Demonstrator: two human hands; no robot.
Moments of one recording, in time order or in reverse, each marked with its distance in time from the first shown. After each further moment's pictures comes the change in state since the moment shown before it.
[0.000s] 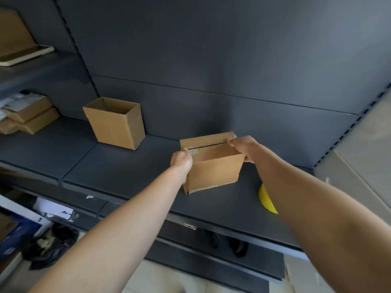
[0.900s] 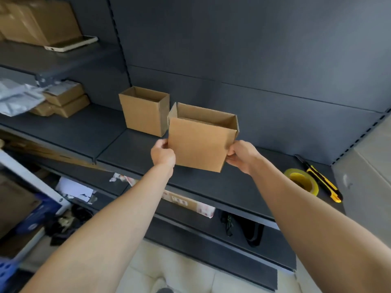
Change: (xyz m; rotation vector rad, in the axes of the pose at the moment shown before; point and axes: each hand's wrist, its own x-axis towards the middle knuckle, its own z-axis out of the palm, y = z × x) left_hand 0.011 -0.053 -0.113 -0.278 0.302 0.237; right_hand -0.081 0.014 0.084 0.424 -0.203 -0.097
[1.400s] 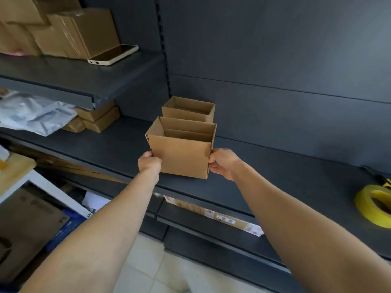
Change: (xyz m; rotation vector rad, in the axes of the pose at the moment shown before) left_hand 0.195 0.000 -0.144 0.068 0.054 -0.093; right_hand 0.055 -0.020 0.231 -0.070 -0.119 0.072
